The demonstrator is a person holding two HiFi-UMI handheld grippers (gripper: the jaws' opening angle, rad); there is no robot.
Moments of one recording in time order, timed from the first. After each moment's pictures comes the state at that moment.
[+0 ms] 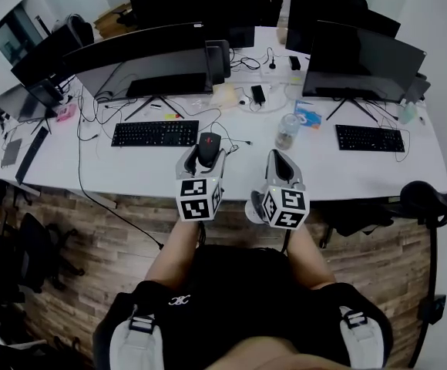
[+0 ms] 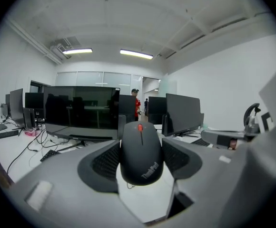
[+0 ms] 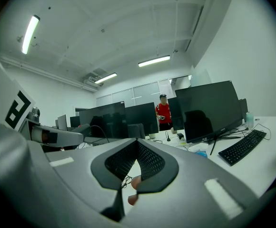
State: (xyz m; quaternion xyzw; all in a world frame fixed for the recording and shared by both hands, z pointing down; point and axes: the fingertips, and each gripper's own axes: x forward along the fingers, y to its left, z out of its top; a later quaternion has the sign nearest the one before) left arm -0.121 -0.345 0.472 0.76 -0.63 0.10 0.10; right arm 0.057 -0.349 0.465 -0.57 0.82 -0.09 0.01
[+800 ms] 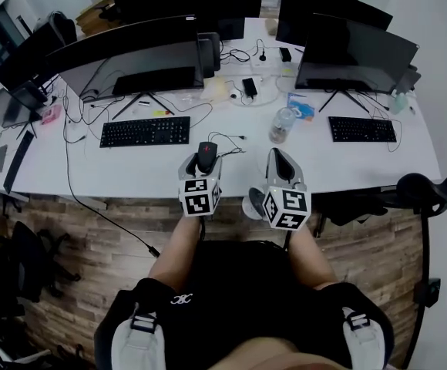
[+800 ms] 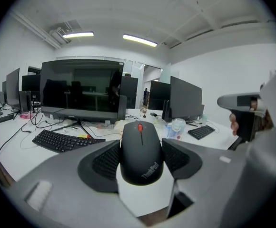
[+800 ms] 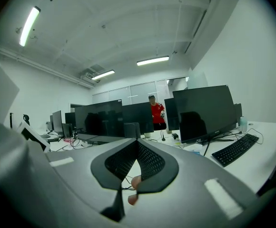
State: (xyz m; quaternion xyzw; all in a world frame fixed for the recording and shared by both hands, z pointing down) left arm -0.133 -0.361 0.570 0.76 -0.61 0.13 0.17; right arm 0.055 -0.345 0.463 -0.60 0.80 -0.08 -0.01
